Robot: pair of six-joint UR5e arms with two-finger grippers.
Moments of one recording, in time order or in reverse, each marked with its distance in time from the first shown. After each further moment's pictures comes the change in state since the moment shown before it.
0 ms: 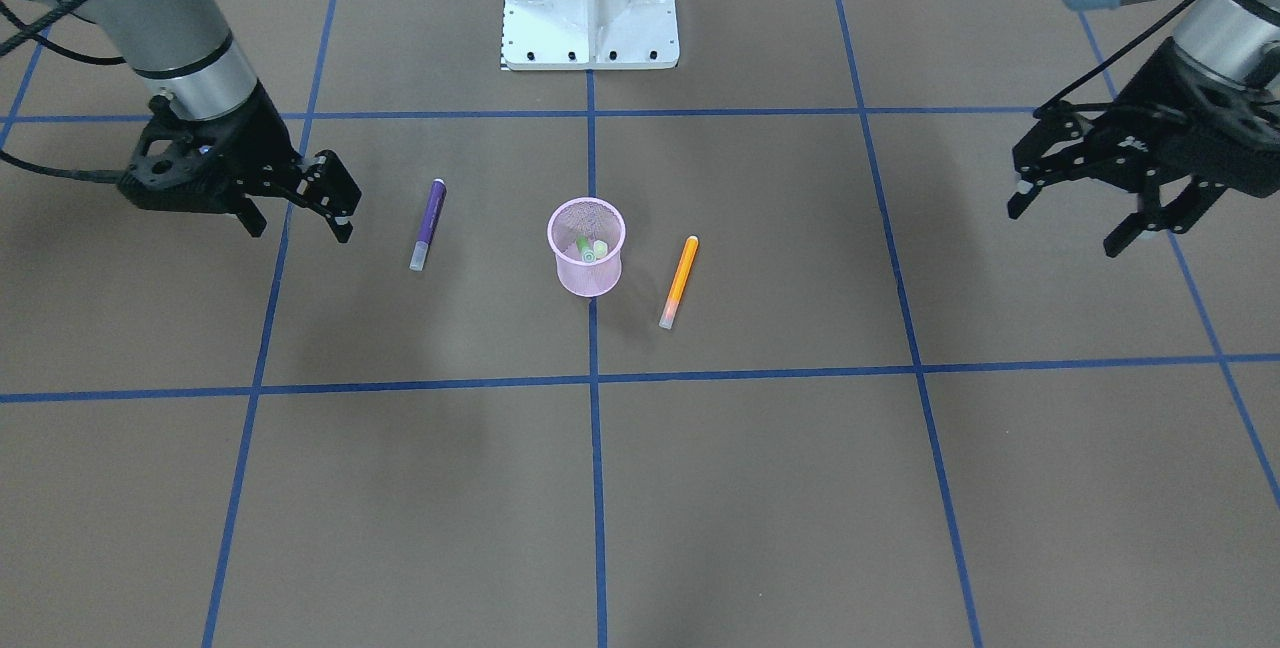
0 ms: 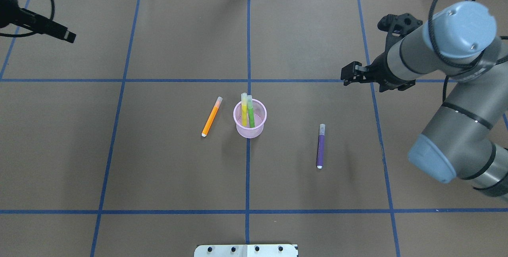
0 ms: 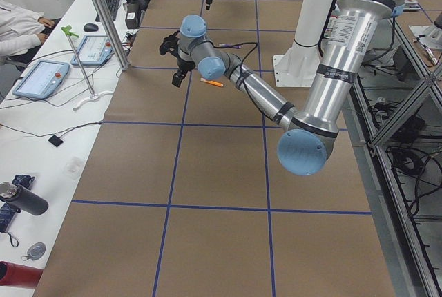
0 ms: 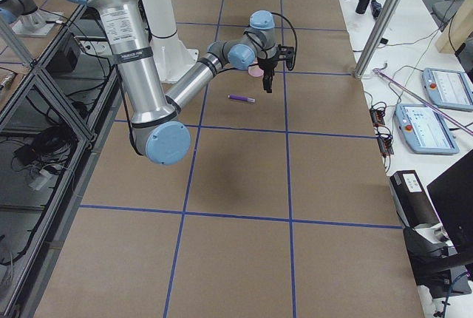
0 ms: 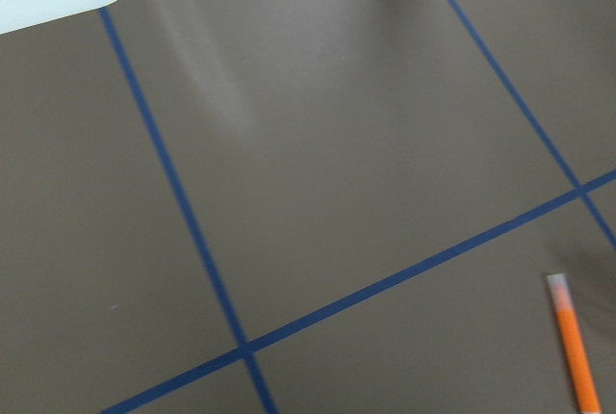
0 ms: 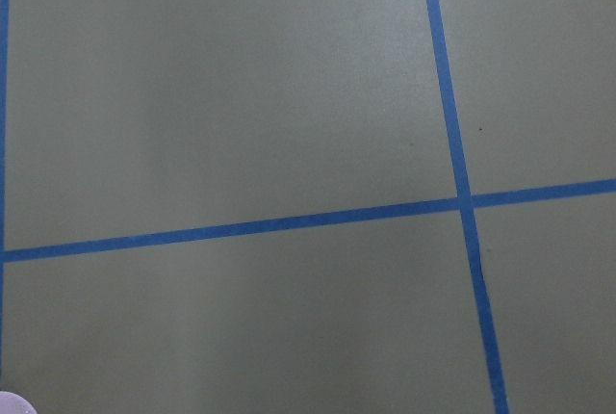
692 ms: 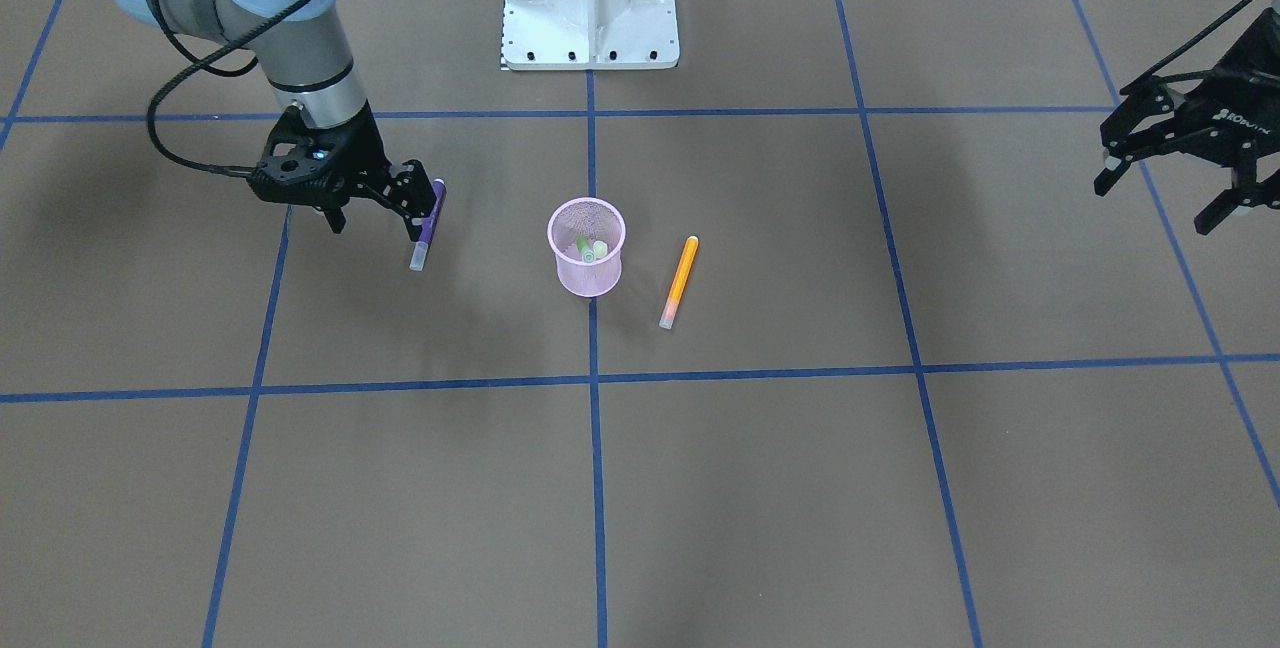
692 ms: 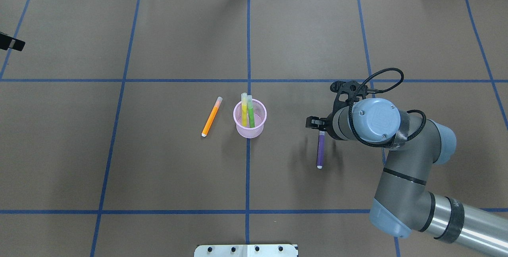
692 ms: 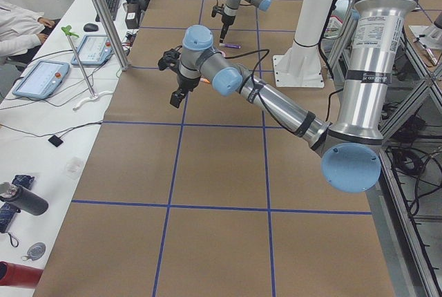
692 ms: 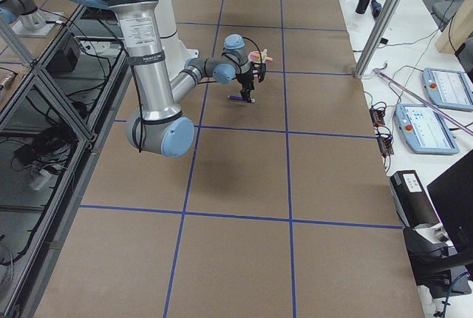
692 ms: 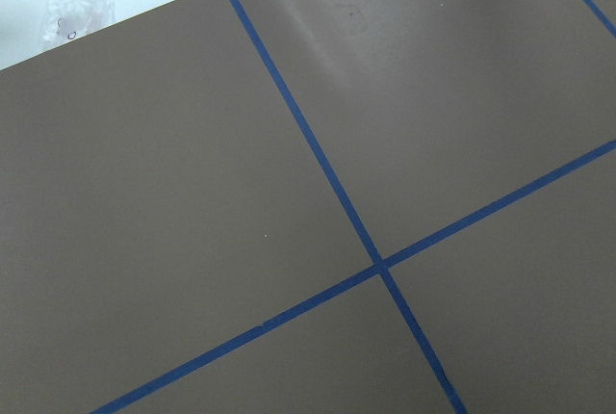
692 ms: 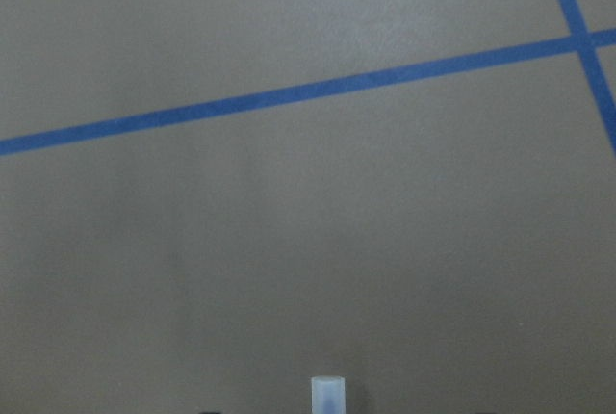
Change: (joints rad) left arm -0.073 0.126 -0.096 0.020 -0.012 0.150; right arm -0.262 0.000 -0.165 0.186 -0.255 0.158
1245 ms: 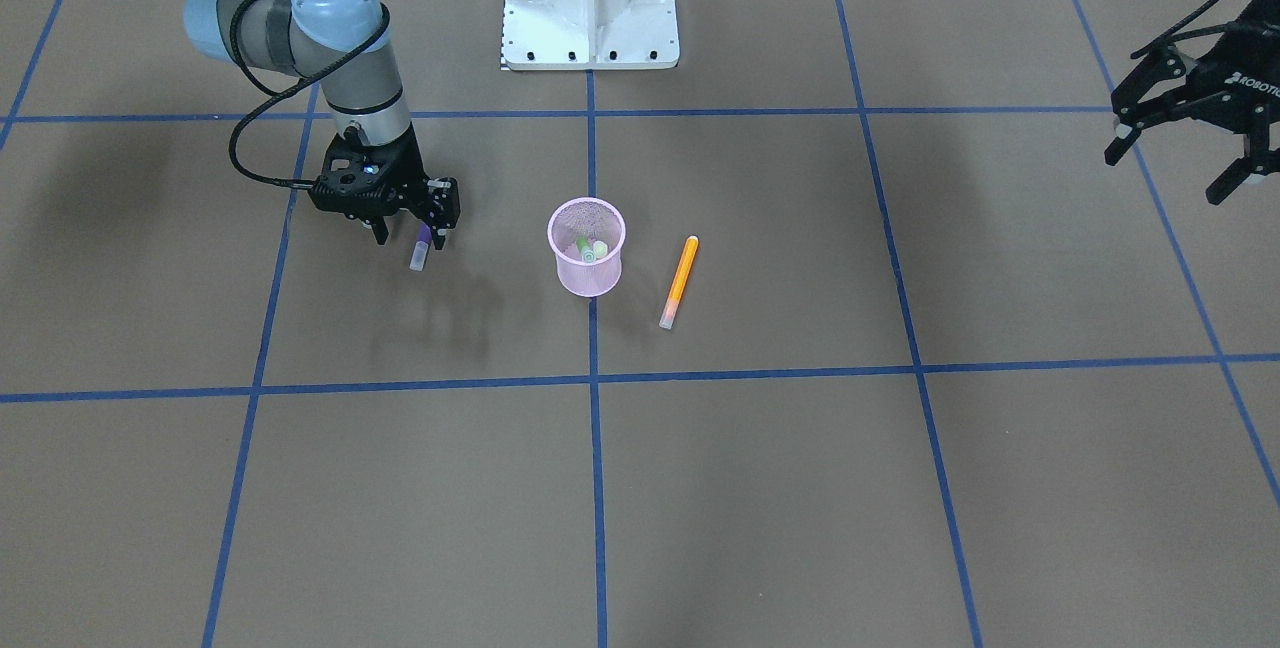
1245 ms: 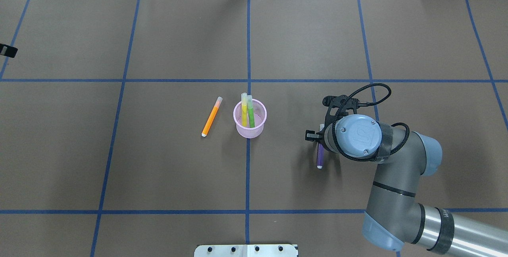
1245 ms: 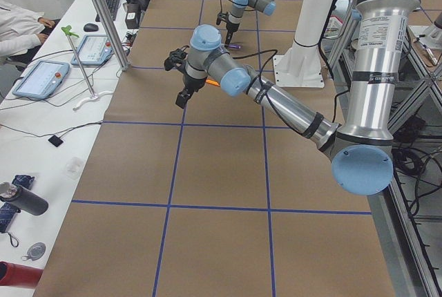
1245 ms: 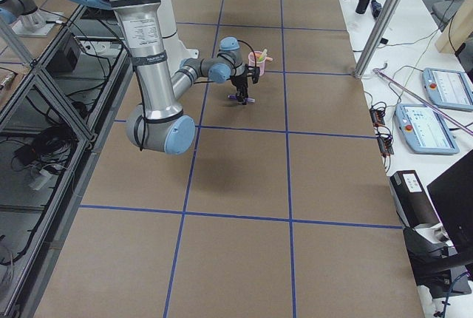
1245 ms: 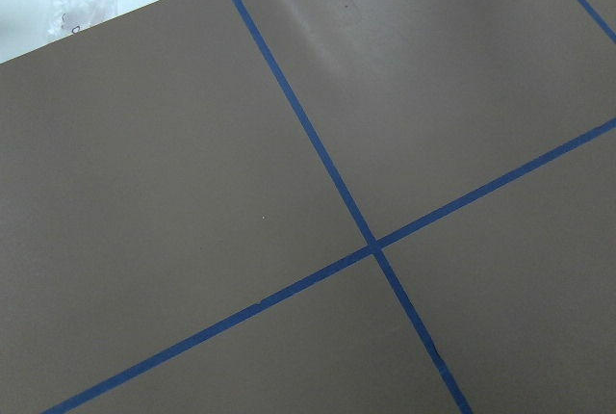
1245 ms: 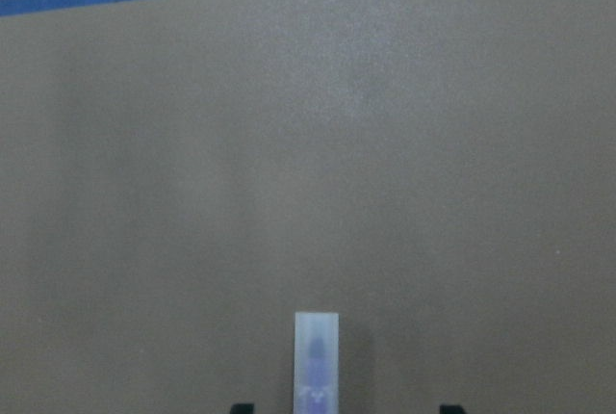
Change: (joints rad) left arm -0.001 0.044 -0.040 -0.003 0.001 -0.006; right arm -0.056 0.022 -0.012 -0.092 -0.039 0.004
